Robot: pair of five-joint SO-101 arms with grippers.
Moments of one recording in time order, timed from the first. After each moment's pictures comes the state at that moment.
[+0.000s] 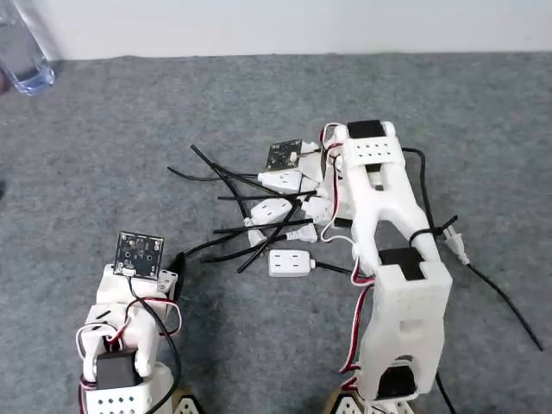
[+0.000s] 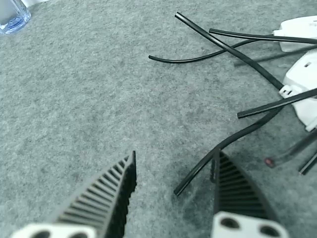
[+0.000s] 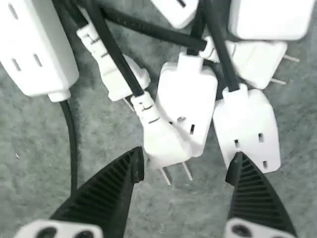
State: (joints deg) left arm -10.5 -103.4 96.8 56.8 -7.6; right arm -8.9 31.9 -18.7 86.2 73.4
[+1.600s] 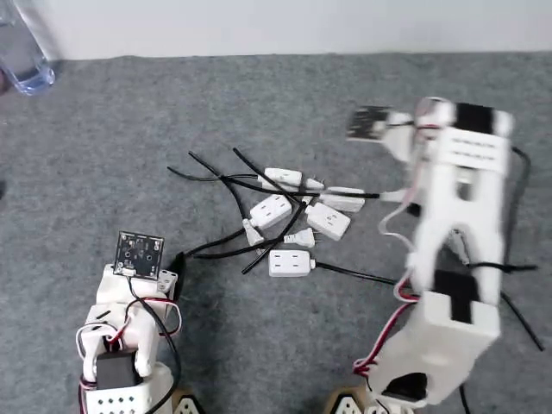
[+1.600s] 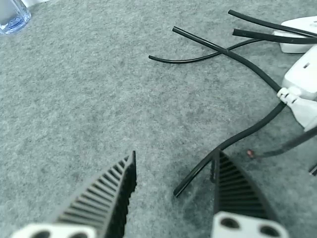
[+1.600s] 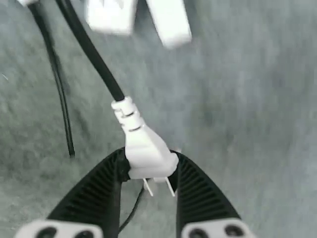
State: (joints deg) left arm -10.5 -103.4 96.8 56.8 -7.6; right arm 14.5 16.4 -21.6 95.8 76.8
